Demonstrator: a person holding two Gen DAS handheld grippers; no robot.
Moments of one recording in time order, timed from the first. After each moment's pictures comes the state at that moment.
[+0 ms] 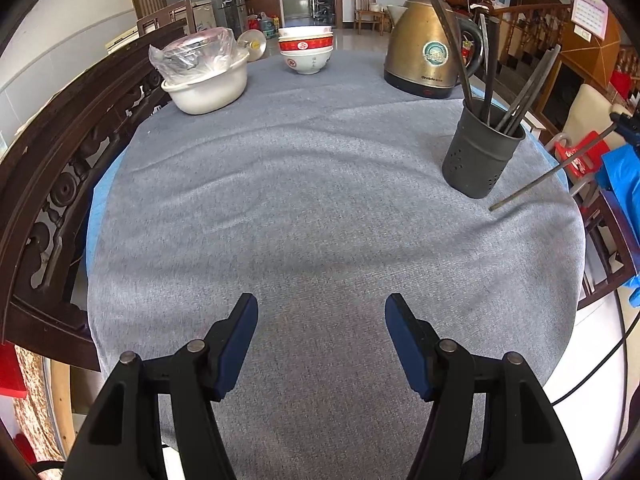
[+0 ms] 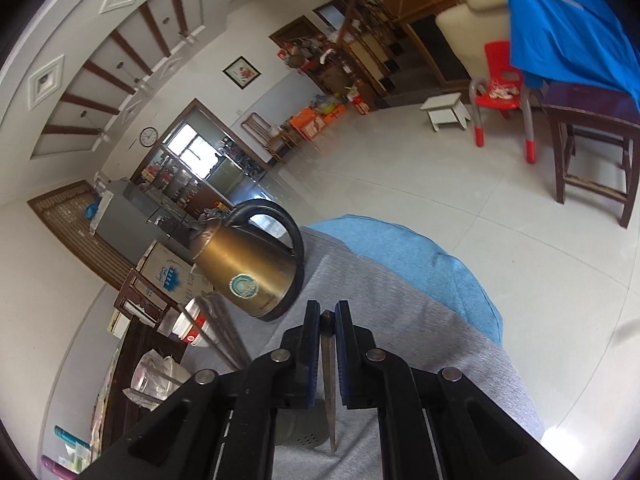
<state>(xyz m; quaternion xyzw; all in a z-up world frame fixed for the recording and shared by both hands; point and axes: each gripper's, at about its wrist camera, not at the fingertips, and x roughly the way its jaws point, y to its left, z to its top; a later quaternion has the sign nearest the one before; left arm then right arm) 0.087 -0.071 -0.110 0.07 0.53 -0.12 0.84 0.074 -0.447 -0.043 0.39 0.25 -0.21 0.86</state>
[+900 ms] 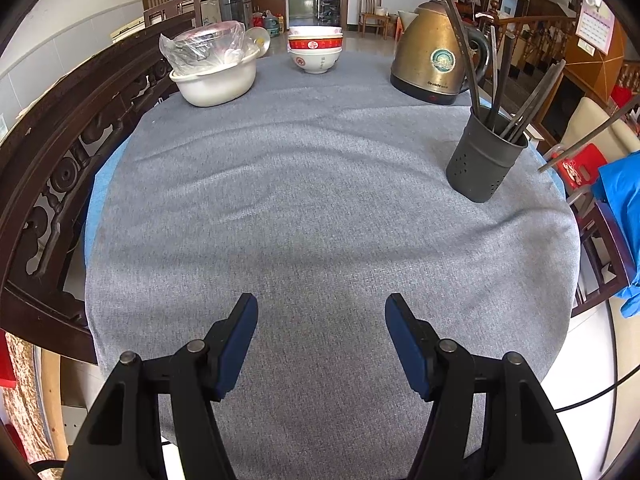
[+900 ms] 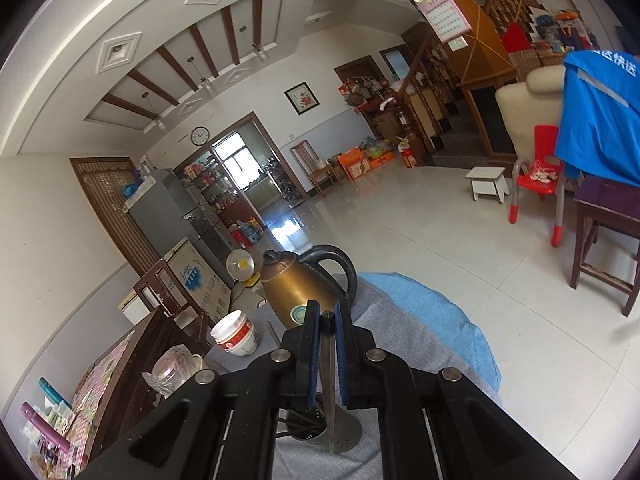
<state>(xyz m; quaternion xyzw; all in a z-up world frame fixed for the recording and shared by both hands) 0.085 -0.054 -0.111 0.05 0.53 -0.12 0.84 0.054 -0.388 0.067 0.29 0.20 -0.17 0.92</state>
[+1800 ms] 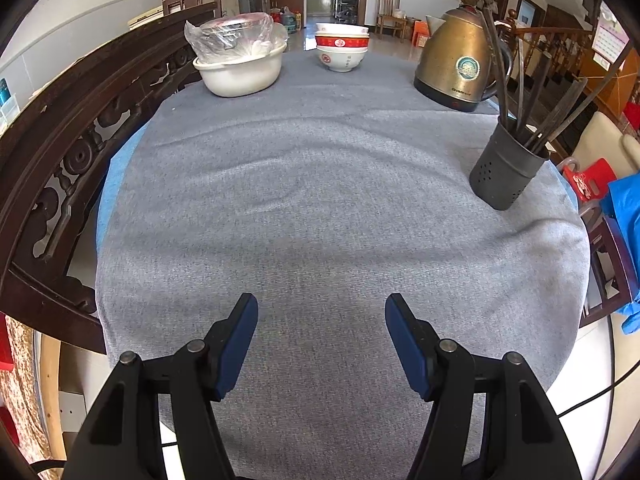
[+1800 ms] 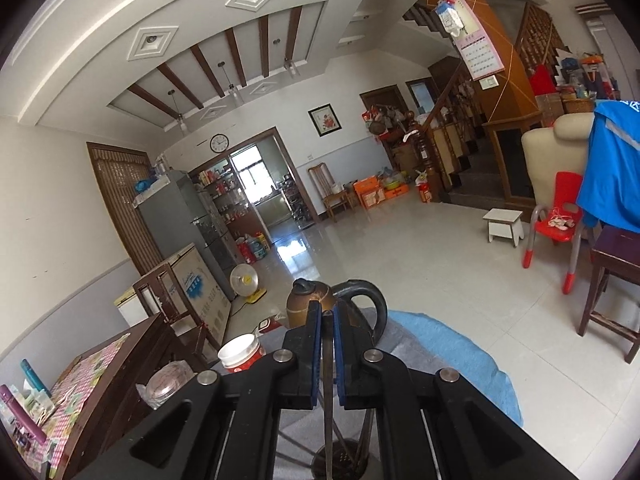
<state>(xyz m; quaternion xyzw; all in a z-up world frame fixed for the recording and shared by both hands) 0.089 -0.031 -0.115 0.03 0.53 -0.09 0.84 0.121 -0.352 0.086 0.22 0.16 -0.18 0.95</state>
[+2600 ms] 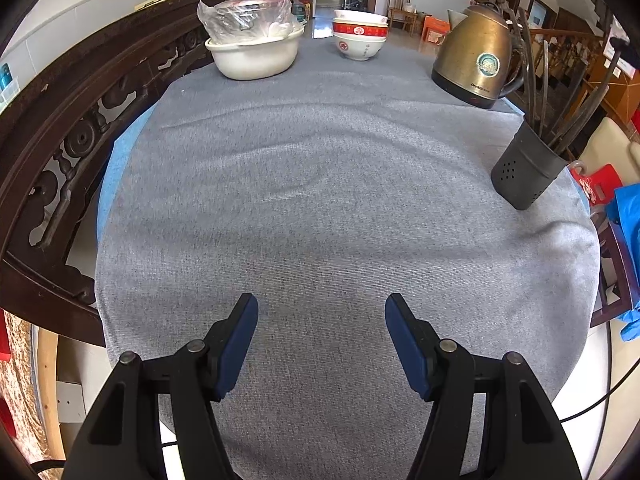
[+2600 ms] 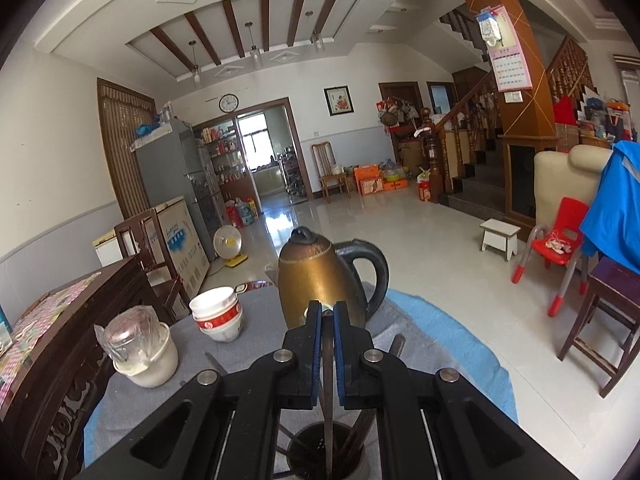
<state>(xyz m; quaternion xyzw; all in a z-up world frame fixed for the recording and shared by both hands) 0.101 -0.012 -0.133 0.02 0.55 -0.08 0.83 0.166 -0.305 0.023 0.14 0.22 -0.18 0.95</state>
